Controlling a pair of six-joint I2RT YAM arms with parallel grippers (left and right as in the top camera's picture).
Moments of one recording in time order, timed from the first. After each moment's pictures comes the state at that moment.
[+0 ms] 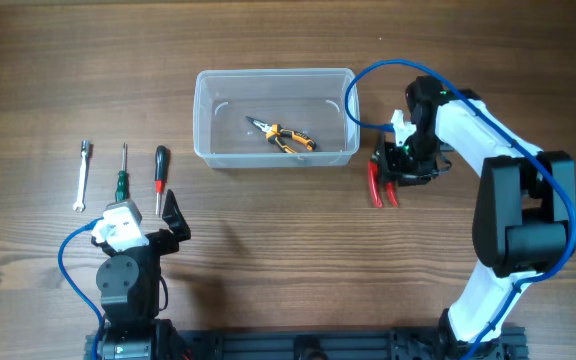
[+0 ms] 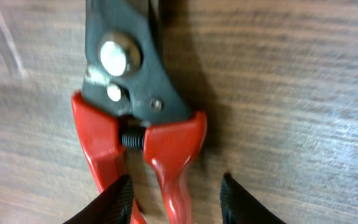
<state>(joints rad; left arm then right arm) 0.05 0.15 0.05 -0.16 -0.08 -0.22 0.10 1.99 1.28 -0.98 -0.24 0.04</state>
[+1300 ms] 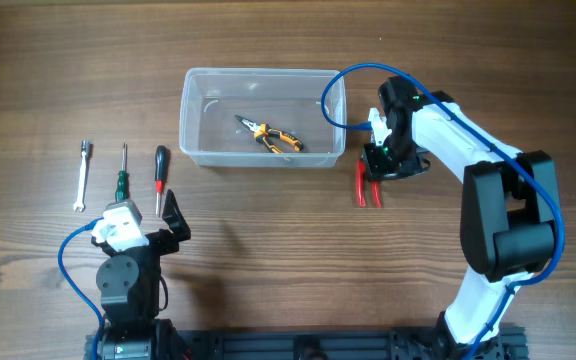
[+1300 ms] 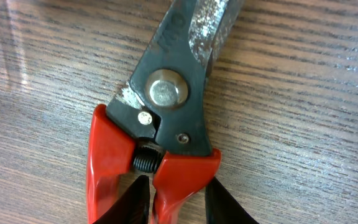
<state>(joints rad) 0.05 0.15 0.05 -0.16 -0.08 -0.22 0.21 1.99 1.28 -0.90 -0.15 0.03</state>
